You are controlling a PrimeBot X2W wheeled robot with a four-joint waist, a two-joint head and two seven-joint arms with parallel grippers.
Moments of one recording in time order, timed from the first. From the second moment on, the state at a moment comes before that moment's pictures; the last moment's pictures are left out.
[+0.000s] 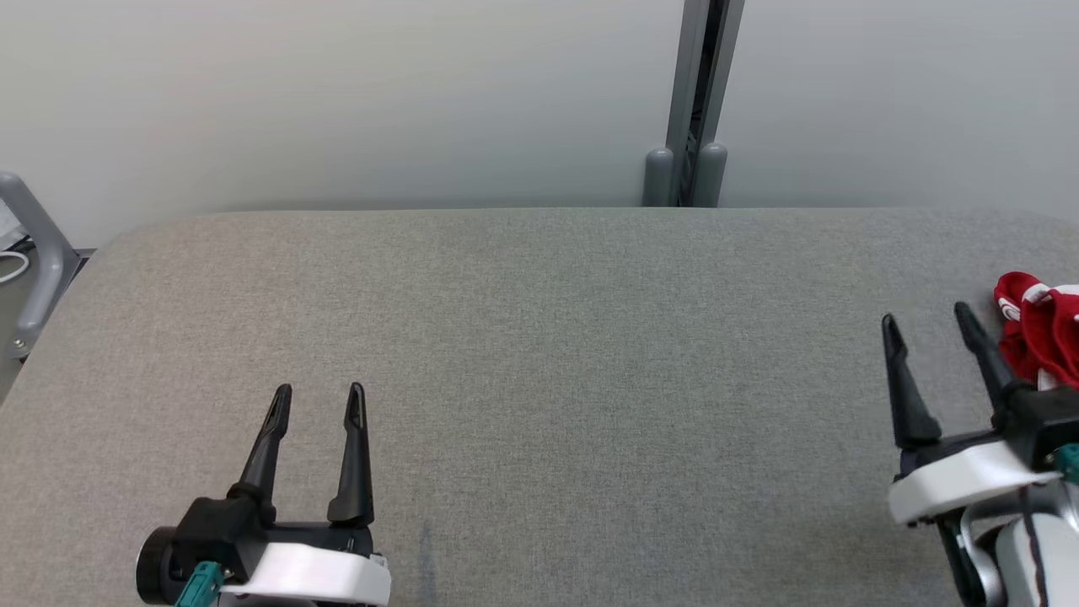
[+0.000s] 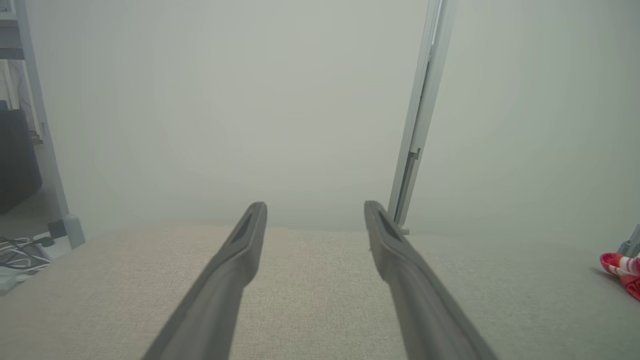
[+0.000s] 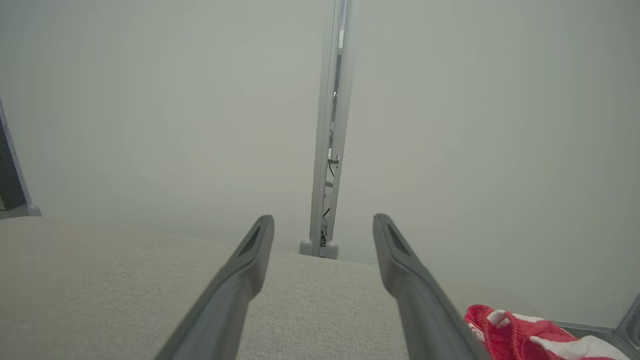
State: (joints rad) left arm 0.01 0.05 -0.14 0.06 -0.24 0.07 -0.26; right arm -0.22 -0.19 0.04 0.28 0.14 0.13 -0.26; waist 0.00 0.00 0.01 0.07
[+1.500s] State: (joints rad) left arm 0.06 0.05 -0.15 0.12 -0.25 0.08 -0.26; right arm -0.06 -0.05 0.07 0.22 0.03 0.13 -0.26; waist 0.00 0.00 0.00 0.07
